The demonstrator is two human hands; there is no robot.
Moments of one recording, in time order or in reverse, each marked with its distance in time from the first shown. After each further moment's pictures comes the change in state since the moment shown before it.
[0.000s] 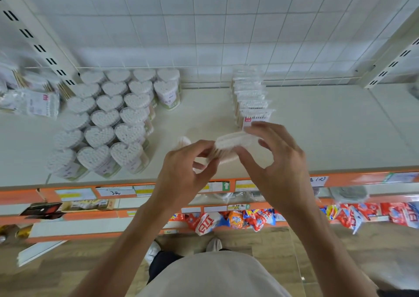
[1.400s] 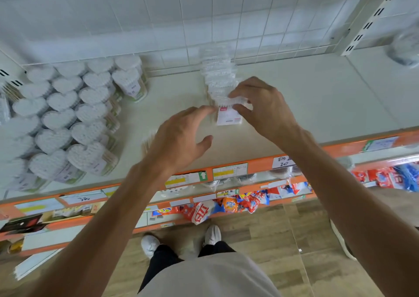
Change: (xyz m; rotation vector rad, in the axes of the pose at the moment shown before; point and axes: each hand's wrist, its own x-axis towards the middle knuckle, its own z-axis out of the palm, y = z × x) left_hand 0.058 0.010 0.036 0.365 -0.286 0.022; right_hand 0.074 0.100 -0.006 -0.280 -0.152 -0.128
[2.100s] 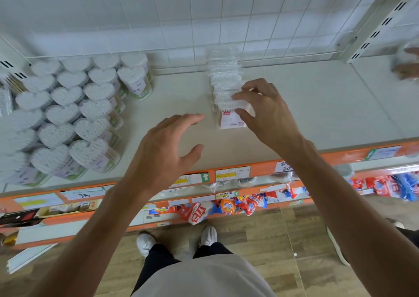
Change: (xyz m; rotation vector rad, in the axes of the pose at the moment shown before) left_hand -0.039 -0.010 -0.020 -0.096 0.100 -0.014; right_hand -0.005 -0.004 0.008 -0.080 0.023 -0.030
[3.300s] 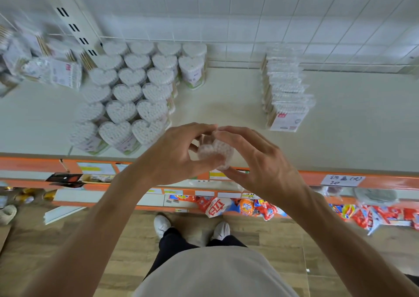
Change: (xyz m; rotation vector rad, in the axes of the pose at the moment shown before) left_hand -0.036 -0.046 -0.042 -0.282 -0.174 -0.223; right_hand -0.042 -0.115 0.030 0.276 -0.097 -0.378
